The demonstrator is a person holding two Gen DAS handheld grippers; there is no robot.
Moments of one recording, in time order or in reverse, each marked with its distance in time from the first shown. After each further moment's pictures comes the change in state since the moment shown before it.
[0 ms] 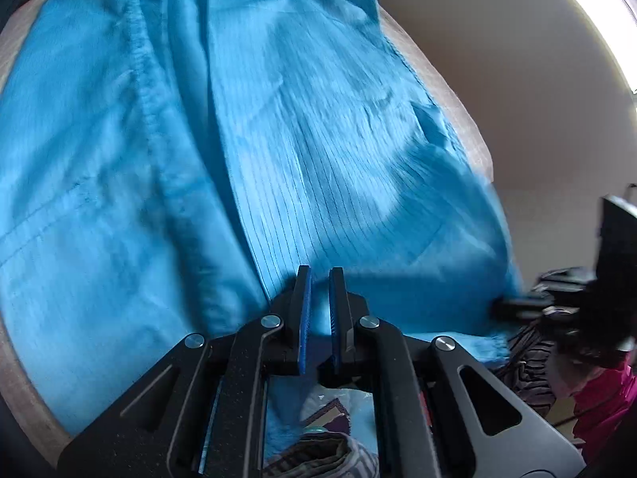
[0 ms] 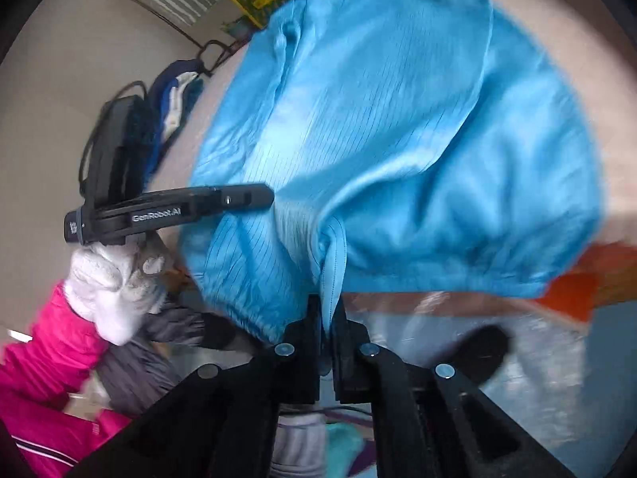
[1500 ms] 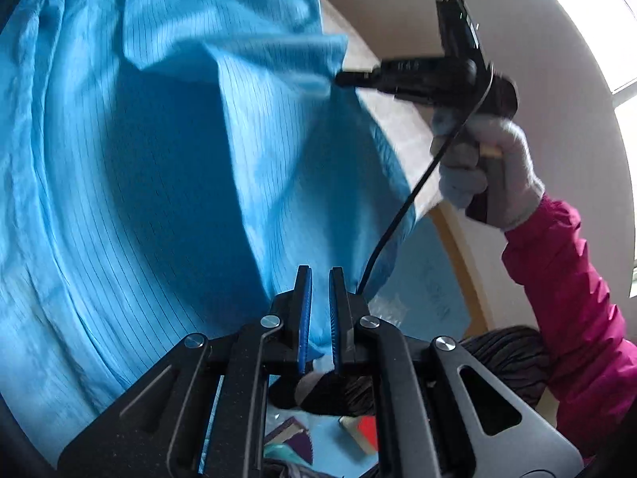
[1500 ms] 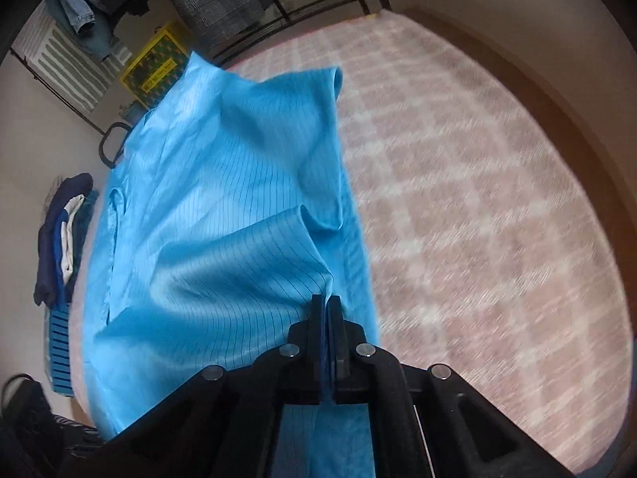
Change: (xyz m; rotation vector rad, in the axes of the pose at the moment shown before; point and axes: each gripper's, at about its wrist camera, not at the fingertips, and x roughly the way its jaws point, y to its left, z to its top) left arm 0.027 -0.047 0.056 0.023 0.000 -0.121; right arm 0.054 -0.195 0.198 0.217 -0.075 -0.089
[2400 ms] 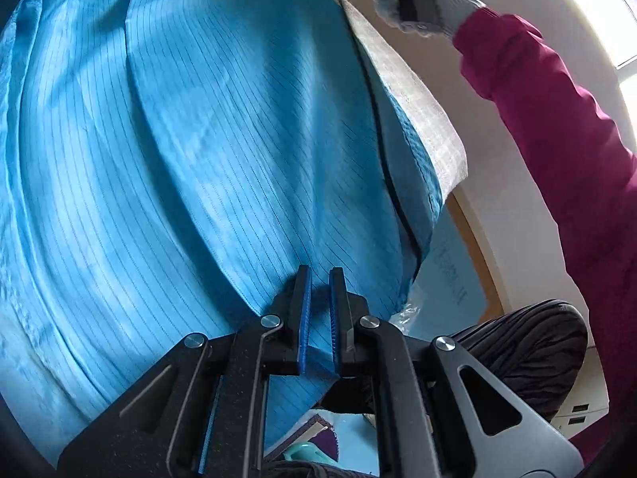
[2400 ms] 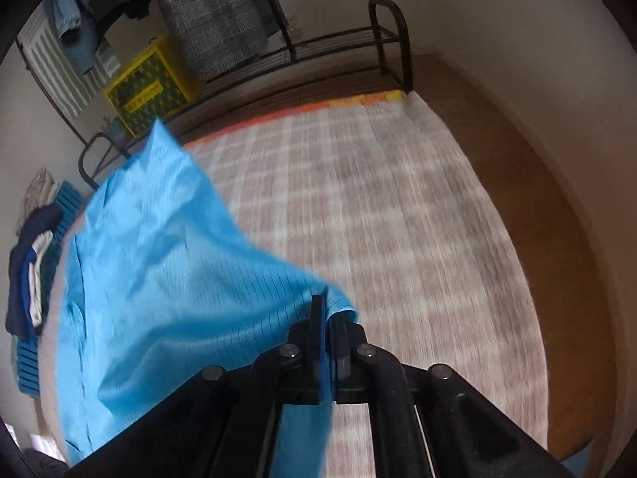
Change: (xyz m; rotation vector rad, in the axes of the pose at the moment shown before) left arm 0.035 0.020 0.003 0.059 0.061 0.023; right arm 0.050 0.016 0.191 -0.099 -0.095 -0.110
